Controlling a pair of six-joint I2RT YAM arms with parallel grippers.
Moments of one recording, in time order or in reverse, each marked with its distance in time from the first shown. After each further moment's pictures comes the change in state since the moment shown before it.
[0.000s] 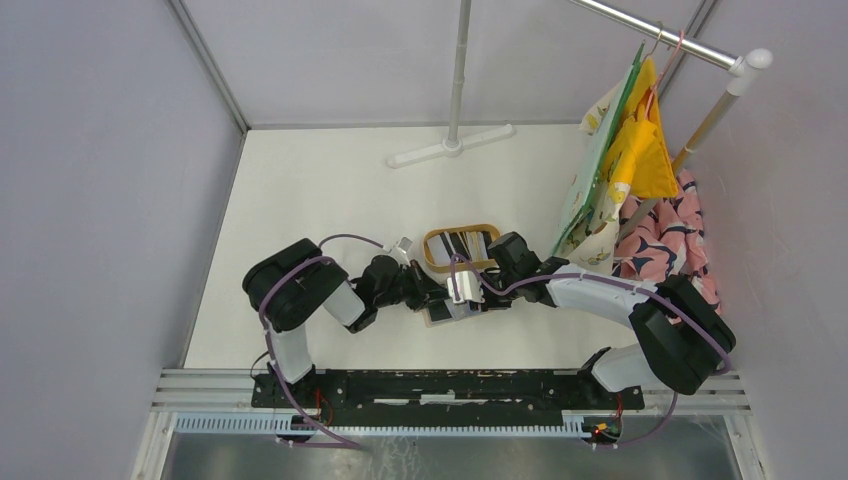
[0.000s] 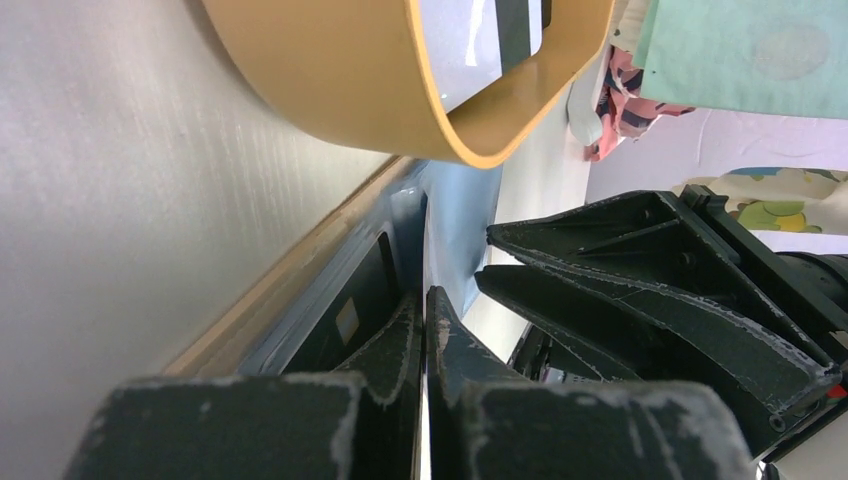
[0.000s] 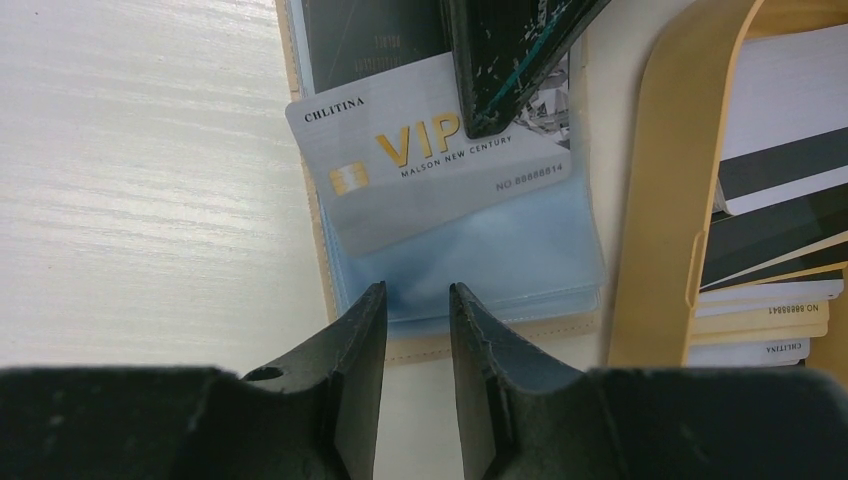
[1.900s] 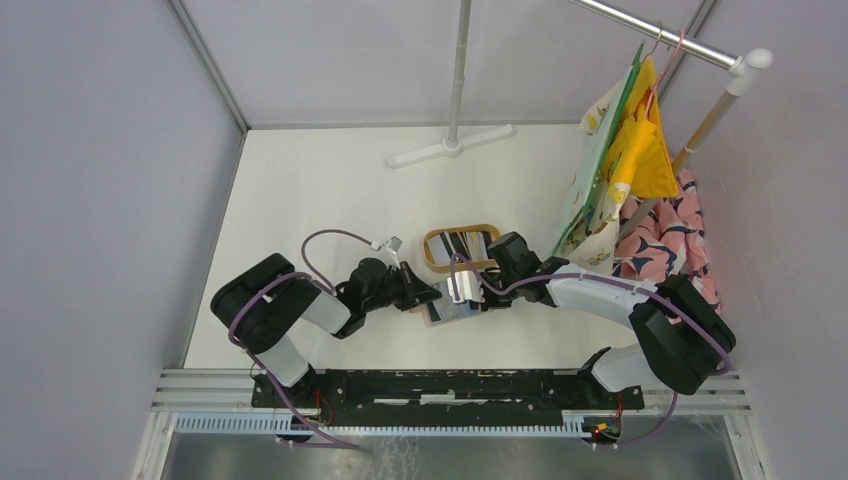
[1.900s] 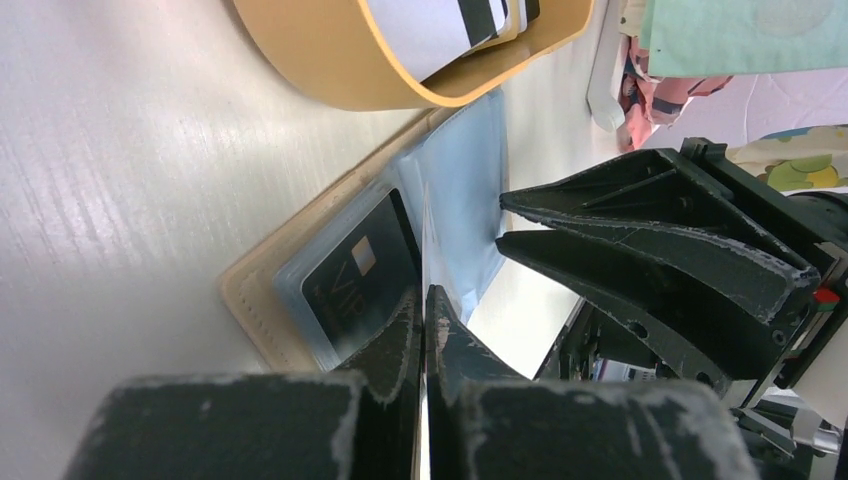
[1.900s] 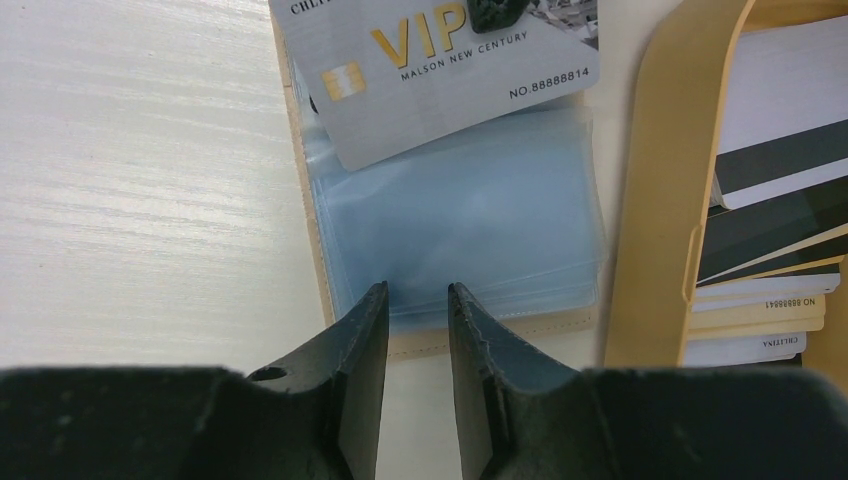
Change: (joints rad) left arm 0.024 -0.172 -0.077 -0.082 -0.039 0.159; right arm 0.000 0.000 0.000 0.001 0.011 0.000
